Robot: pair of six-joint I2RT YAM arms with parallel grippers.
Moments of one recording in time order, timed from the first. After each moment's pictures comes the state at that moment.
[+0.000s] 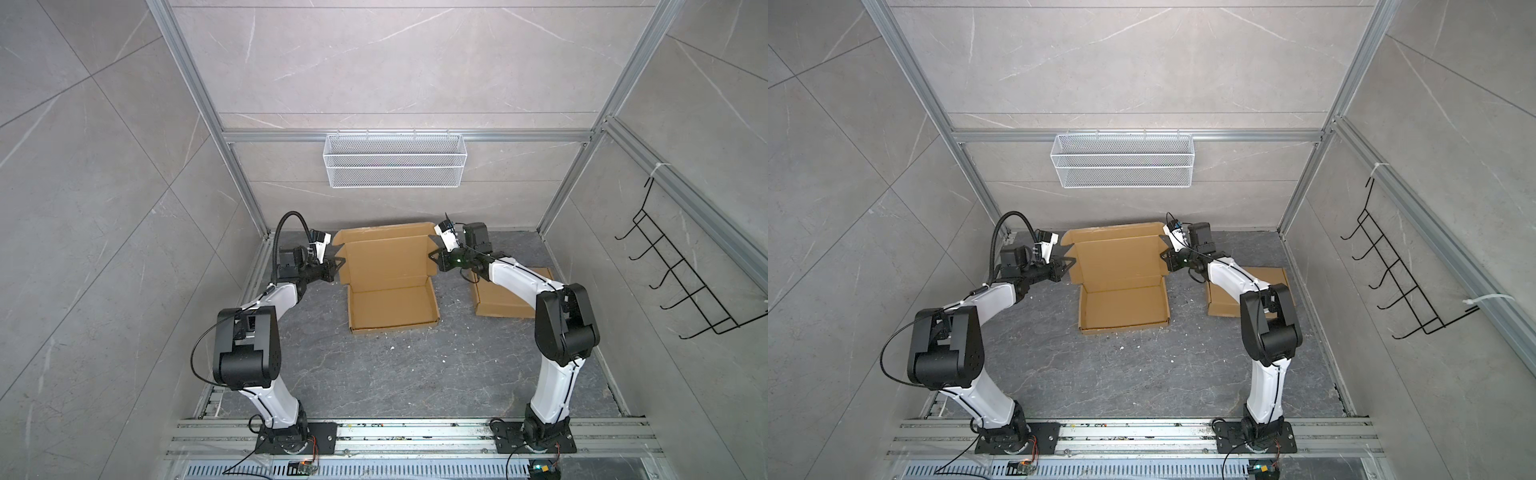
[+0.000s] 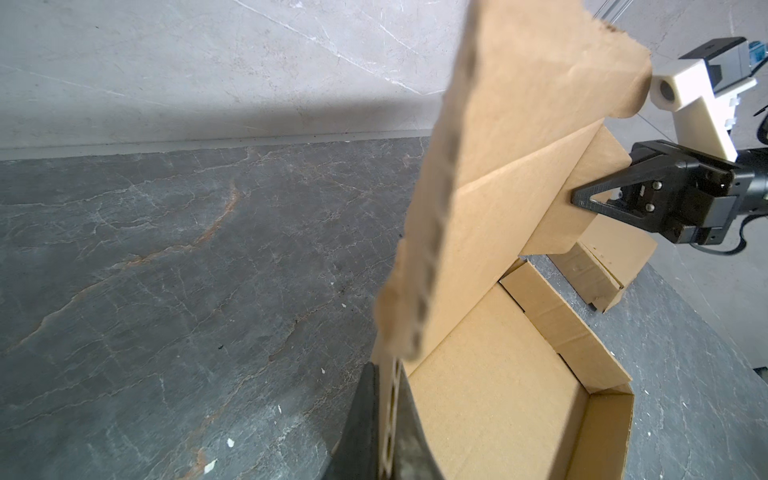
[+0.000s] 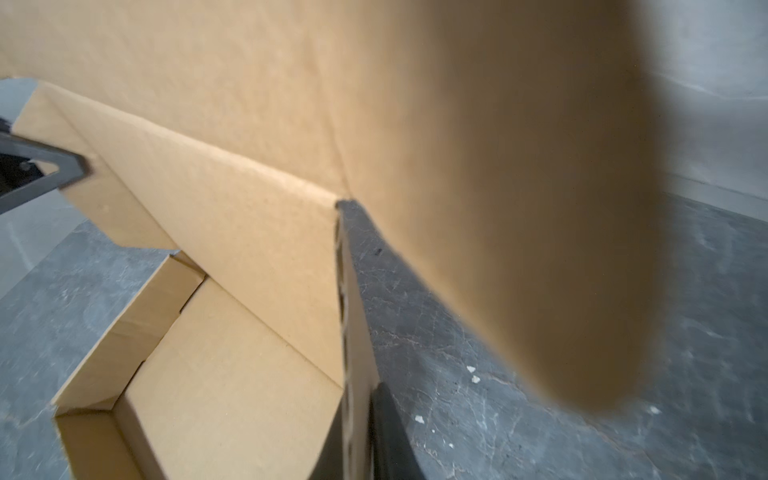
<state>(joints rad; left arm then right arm) 0.01 1.71 1.02 0.18 0.75 -0.02 0.31 1.92 1.42 -0.12 -0.43 -0.01</state>
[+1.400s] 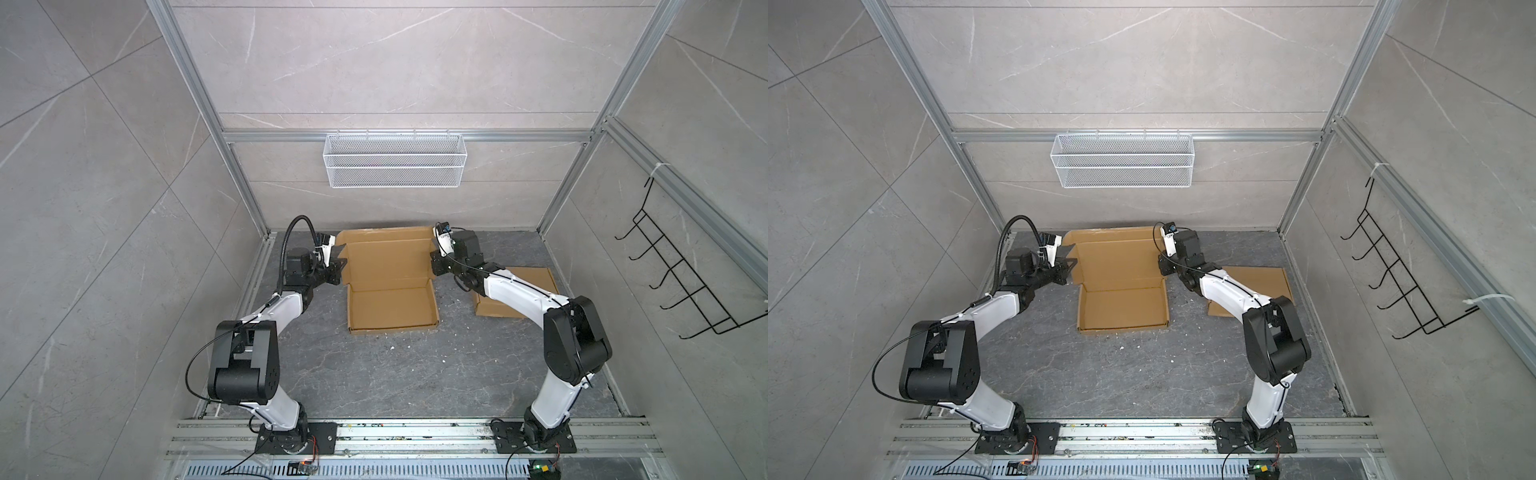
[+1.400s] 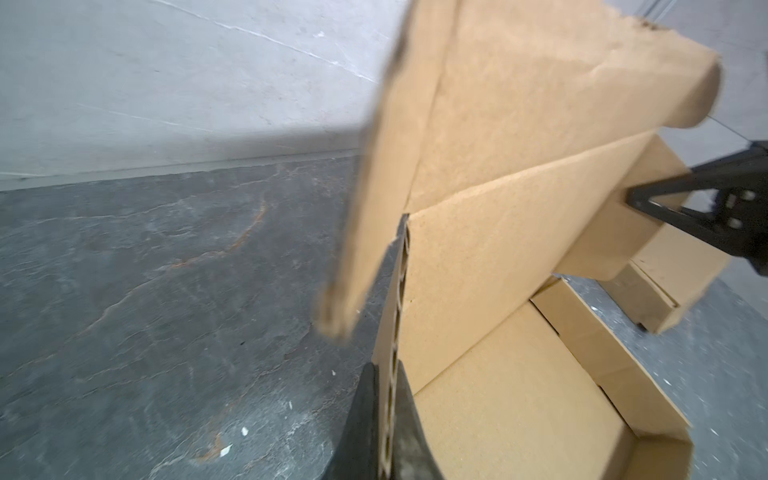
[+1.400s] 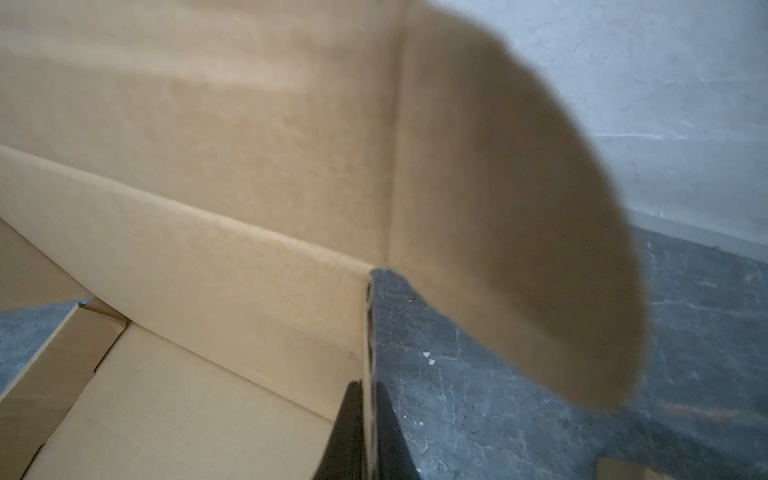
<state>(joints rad) -0.08 1.59 0.92 0.25 0.53 -0.04 0.44 1.79 1.29 -0.03 -0.04 0.06</state>
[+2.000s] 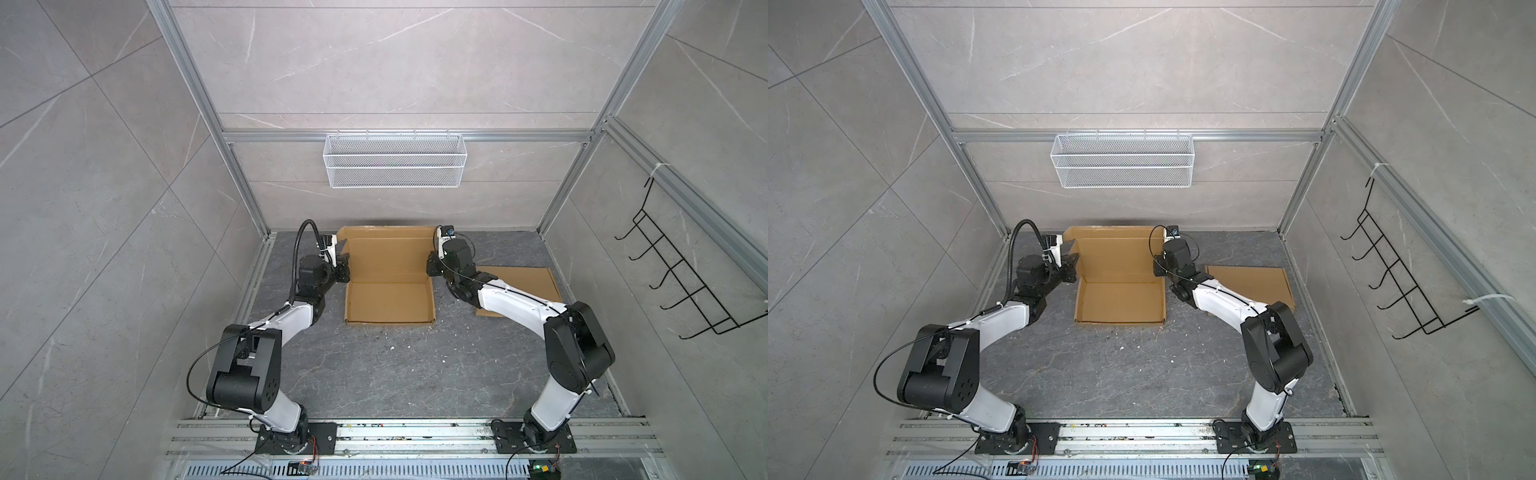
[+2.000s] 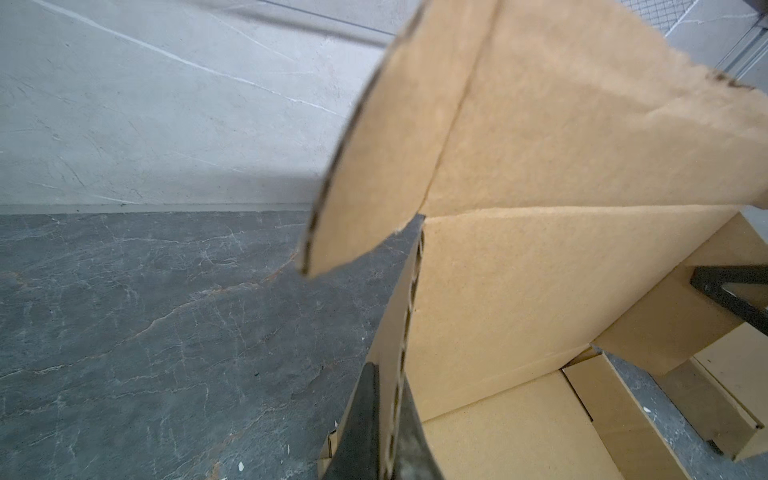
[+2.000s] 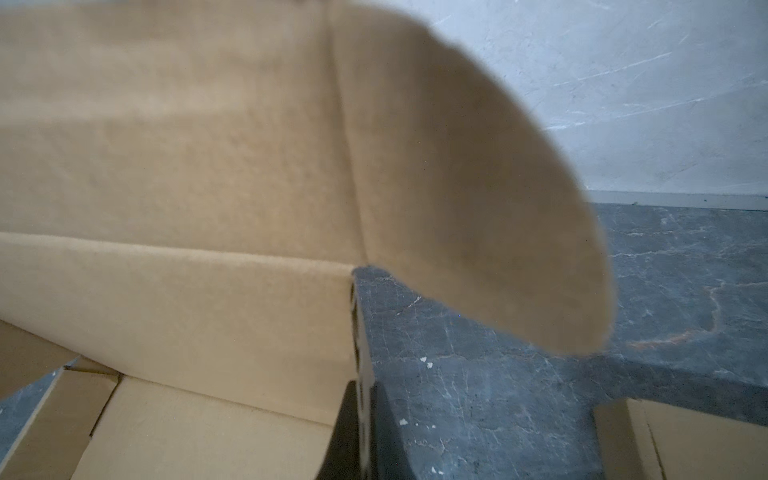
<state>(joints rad) -0.19 1.57 0.82 0.53 0.24 -0.20 0.53 1.76 1.21 0.11 0.23 0.26</state>
